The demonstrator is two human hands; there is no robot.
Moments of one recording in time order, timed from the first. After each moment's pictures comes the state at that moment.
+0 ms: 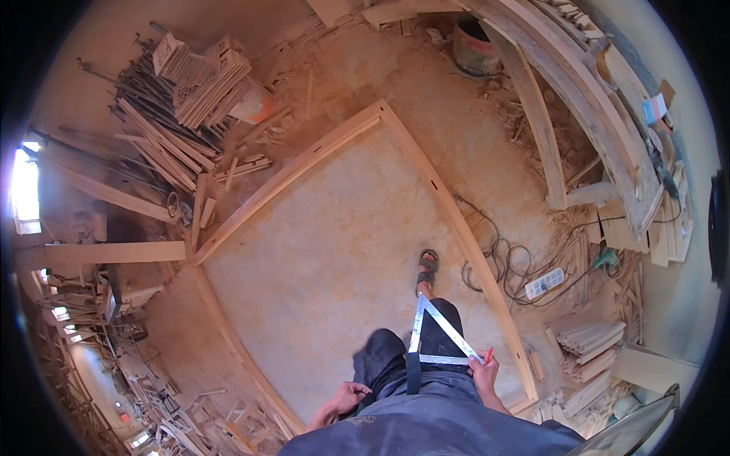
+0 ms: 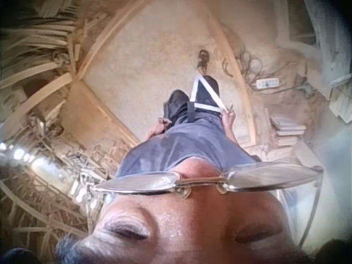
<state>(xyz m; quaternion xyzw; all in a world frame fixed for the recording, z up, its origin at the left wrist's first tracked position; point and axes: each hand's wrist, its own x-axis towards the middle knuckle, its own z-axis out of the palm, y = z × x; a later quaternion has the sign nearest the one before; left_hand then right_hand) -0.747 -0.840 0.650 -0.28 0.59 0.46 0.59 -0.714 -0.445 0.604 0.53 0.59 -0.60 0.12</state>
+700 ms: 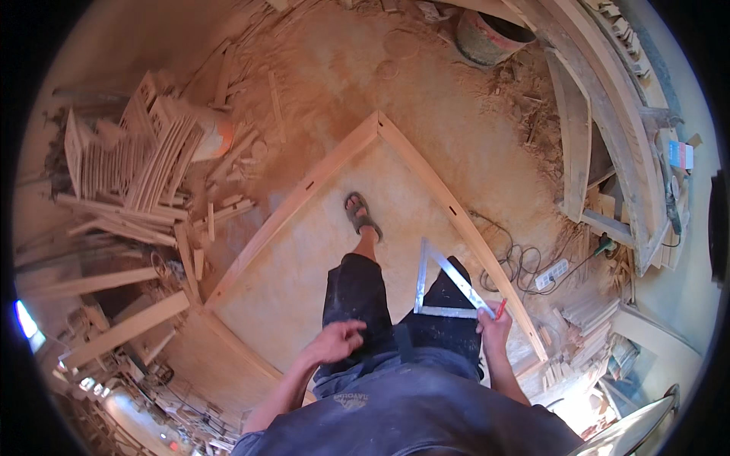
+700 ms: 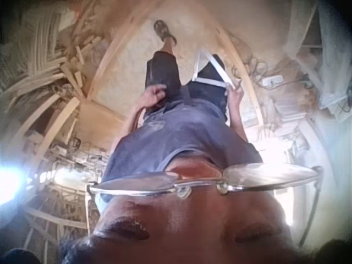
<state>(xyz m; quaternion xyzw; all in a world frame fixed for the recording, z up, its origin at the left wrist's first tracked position) -1.372 -0.876 0.614 -0.03 0.64 0.37 0.67 -1.194 -0.513 0.587 0.58 0.59 -0.56 0.07</state>
